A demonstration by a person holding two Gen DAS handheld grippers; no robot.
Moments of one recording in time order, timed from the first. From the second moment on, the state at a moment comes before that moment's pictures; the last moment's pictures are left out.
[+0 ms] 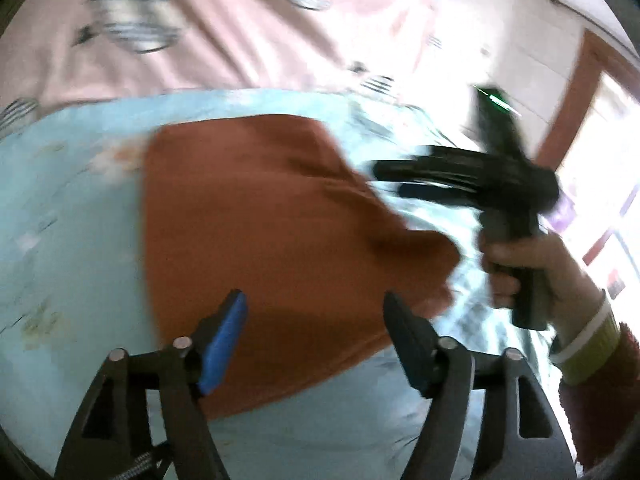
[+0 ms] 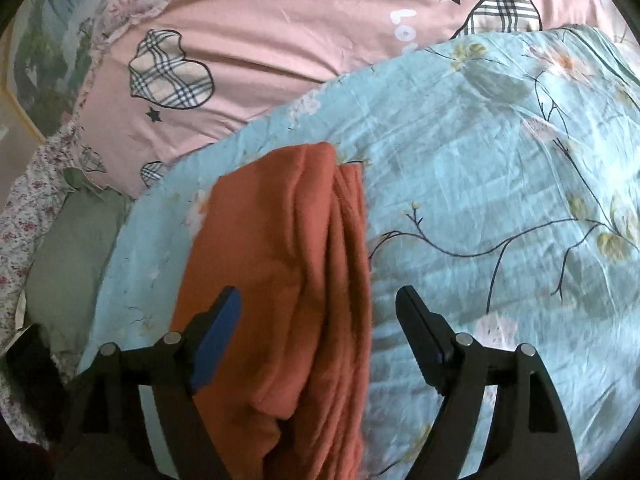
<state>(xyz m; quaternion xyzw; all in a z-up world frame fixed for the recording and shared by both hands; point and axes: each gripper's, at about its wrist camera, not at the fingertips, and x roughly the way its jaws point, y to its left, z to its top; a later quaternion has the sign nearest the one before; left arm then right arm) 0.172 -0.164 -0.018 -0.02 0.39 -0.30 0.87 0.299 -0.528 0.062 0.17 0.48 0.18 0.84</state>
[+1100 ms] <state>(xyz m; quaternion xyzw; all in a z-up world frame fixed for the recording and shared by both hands) 0.222 -0.030 -0.005 -0.12 0.41 -0.25 0.87 0.287 -0.344 0.029 0.21 0.50 0.36 0.76</state>
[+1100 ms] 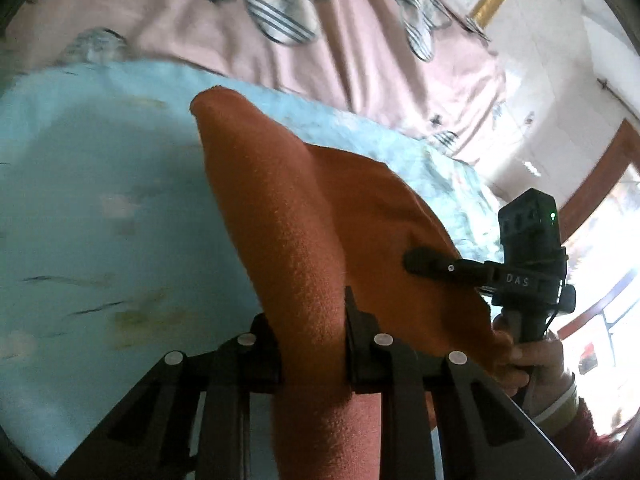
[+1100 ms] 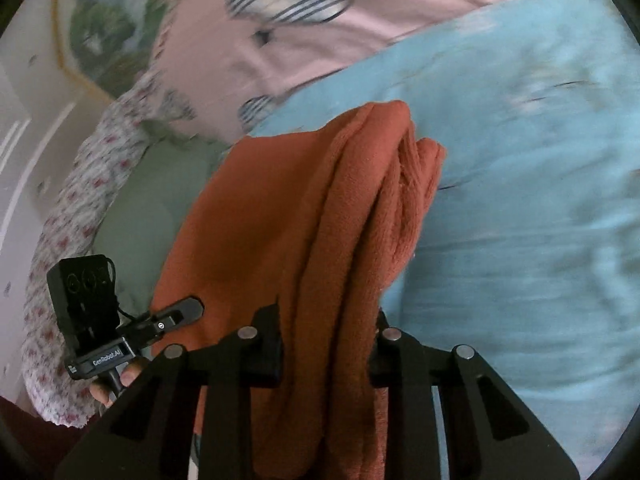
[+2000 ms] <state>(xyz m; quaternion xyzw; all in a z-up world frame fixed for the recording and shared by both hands) 0.127 0.120 0.003 -0.13 0.38 -0.12 0.91 0.274 -0.315 0.047 0.14 0.50 0.29 0.81</state>
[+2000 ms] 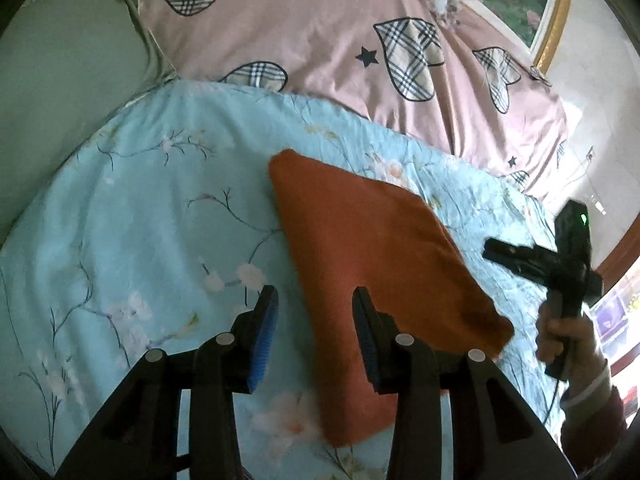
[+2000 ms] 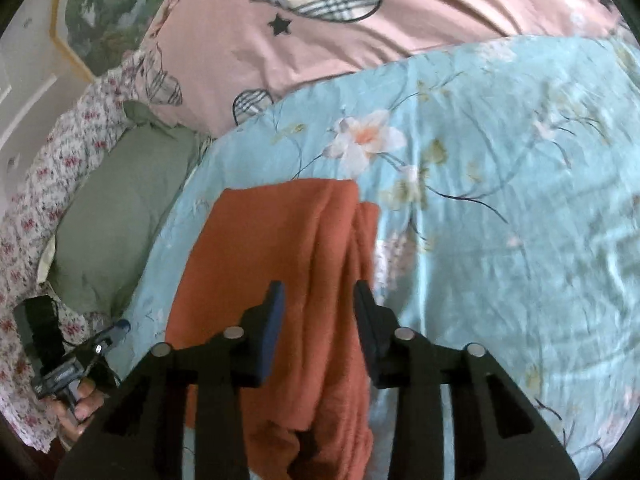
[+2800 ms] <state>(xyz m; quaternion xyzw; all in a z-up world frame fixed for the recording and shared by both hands) 0.125 0.049 -0.026 -0.10 0.41 -0.23 0.88 0.273 -0.305 0.074 0.15 0.44 0.33 0.82</state>
